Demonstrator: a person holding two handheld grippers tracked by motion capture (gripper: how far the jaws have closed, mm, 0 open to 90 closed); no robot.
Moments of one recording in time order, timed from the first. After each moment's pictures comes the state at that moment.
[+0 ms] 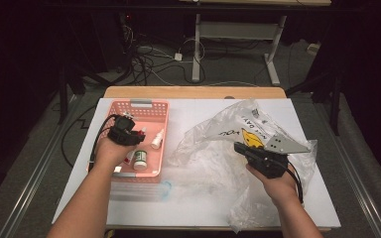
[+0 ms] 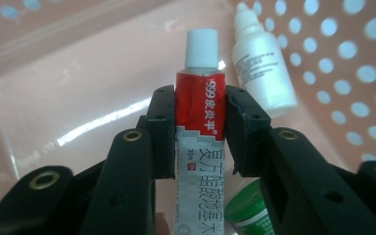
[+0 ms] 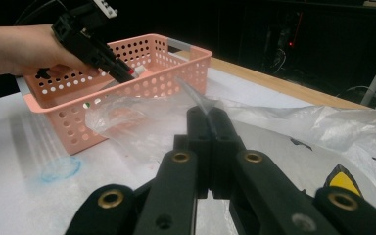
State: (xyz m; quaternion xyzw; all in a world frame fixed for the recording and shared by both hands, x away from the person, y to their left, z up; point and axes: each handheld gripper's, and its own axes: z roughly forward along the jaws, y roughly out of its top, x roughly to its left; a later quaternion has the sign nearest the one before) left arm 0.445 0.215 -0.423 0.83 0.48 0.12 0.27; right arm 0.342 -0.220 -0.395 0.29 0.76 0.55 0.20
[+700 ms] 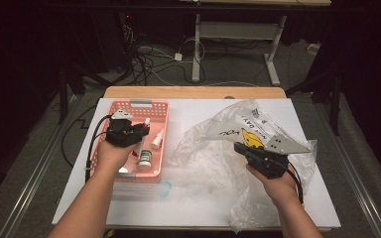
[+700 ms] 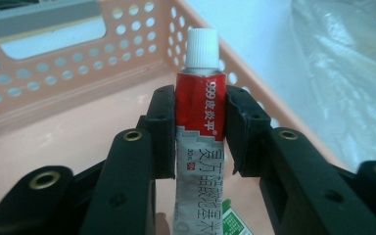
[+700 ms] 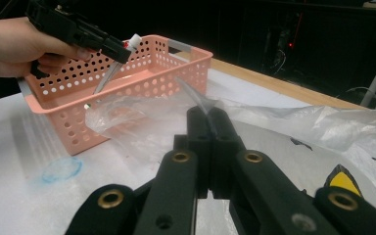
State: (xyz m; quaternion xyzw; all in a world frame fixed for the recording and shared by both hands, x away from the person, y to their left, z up) left arm 0.416 0.208 -0.402 0.78 0.44 0.16 0.41; right arm 0.341 -0.220 -0.394 0.29 0.75 0.55 0.20
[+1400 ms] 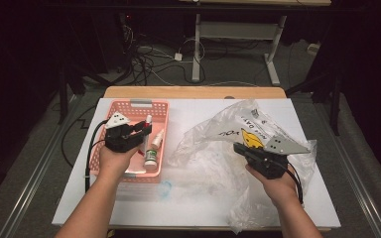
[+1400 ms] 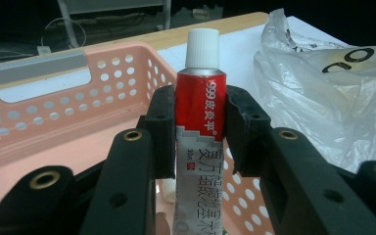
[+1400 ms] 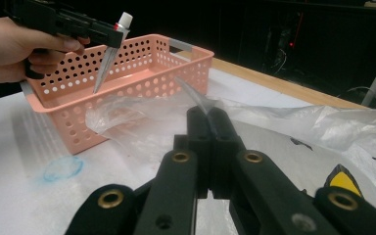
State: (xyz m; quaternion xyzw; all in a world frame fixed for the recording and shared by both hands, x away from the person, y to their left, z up) left arm 0.392 0.207 -0.398 0.74 0.42 0.19 0.49; right arm 0.340 -0.219 -0.395 0.29 0.76 0.55 0.20
